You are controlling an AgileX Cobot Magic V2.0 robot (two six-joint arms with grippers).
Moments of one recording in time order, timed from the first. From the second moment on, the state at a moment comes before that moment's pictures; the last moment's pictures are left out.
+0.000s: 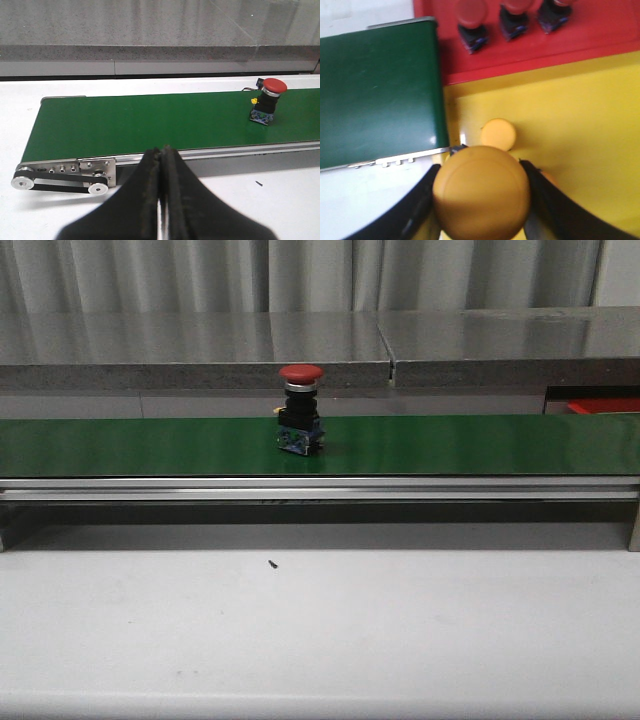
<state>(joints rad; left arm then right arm) 0.00 0.42 -0.45 -0.57 0.46 0.48 -0.50 1.42 -1.31 0.19 0.97 -0.27</state>
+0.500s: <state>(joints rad) 0.00 0.42 -0.45 -0.57 0.46 0.48 -0.63 1.70 -1.31 0.25 0.74 -0.26</state>
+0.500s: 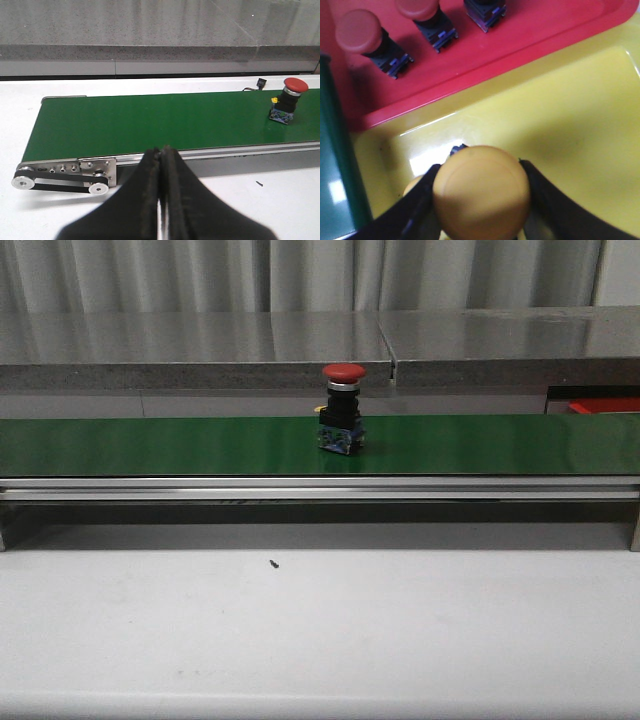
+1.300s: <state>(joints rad) 0.00 0.42 -0.45 -0.57 0.46 0.48 -0.68 1.90 -1.31 0.28 0.62 -0.26</state>
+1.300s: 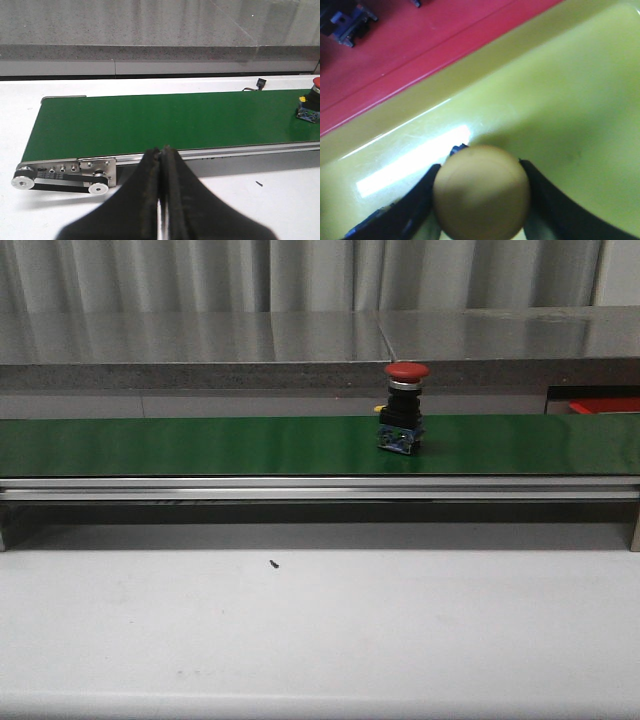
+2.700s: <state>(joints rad) 0.00 0.42 -0.45 -0.57 0.46 0.48 -0.27 1.53 -1.34 0.31 0.95 -0.52</state>
